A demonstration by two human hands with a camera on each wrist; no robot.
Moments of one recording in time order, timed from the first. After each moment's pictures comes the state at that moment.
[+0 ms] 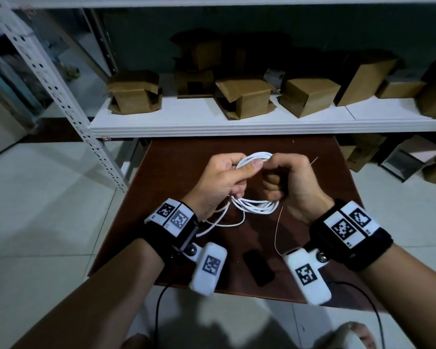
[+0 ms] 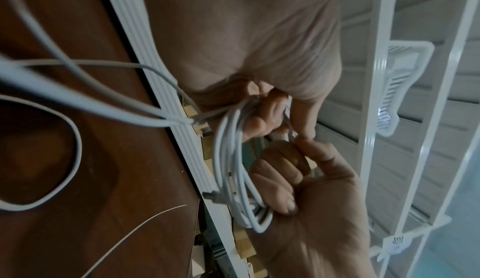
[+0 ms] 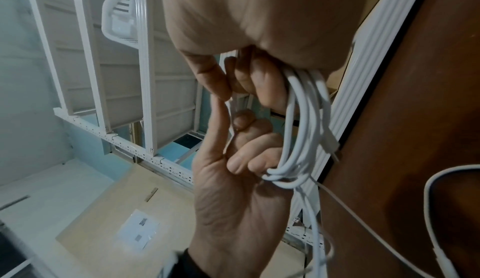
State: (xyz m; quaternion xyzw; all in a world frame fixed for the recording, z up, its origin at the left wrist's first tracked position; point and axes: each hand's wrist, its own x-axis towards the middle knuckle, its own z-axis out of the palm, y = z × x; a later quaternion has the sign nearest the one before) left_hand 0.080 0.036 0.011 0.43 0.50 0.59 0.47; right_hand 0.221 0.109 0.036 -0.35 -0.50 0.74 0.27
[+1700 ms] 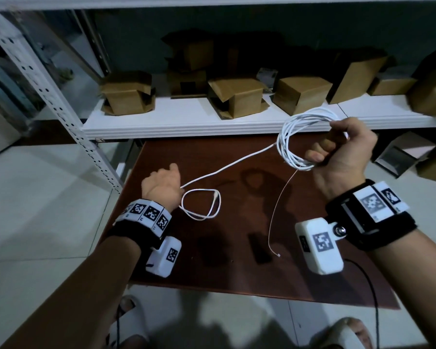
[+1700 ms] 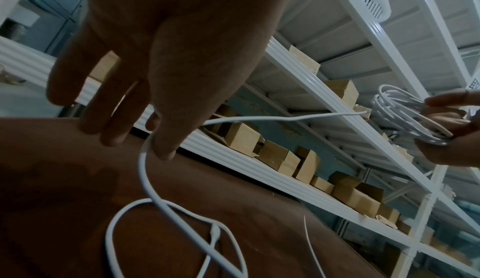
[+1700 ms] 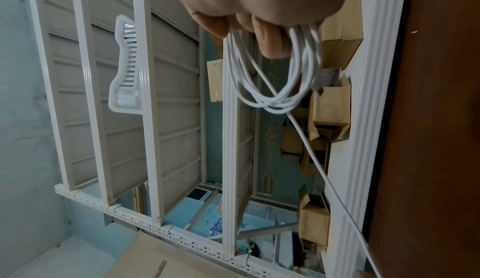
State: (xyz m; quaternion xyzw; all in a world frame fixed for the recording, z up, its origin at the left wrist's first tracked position) left_hand -0.005 0.030 -0.027 0.40 0.91 -0.05 0.11; right_hand 0.260 0.162 0.063 -0.36 -0.25 0.70 0.57
